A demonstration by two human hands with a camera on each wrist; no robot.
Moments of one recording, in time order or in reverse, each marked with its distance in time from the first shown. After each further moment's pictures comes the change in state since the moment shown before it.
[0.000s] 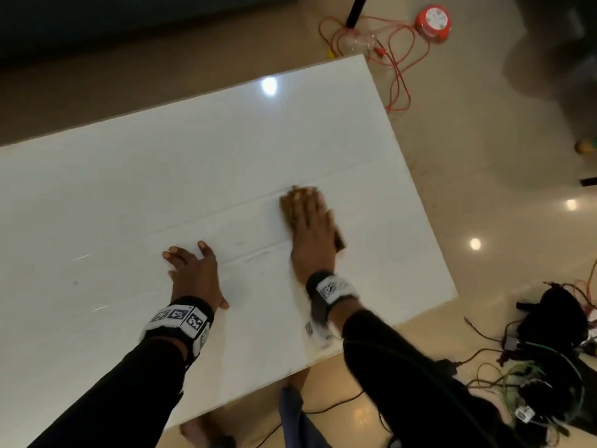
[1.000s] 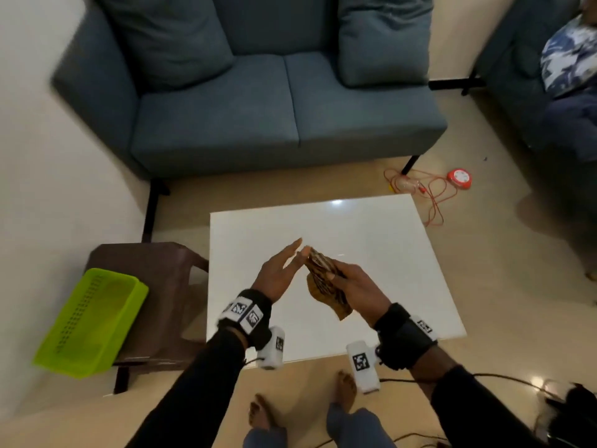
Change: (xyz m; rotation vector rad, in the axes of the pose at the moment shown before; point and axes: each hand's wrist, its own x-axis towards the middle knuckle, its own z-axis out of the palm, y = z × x) left_hand -0.360 -0.189 -0.155 -1.249 0.226 0.451; right_hand -0.204 -0.302 -0.344 1.002 -0.550 0.003
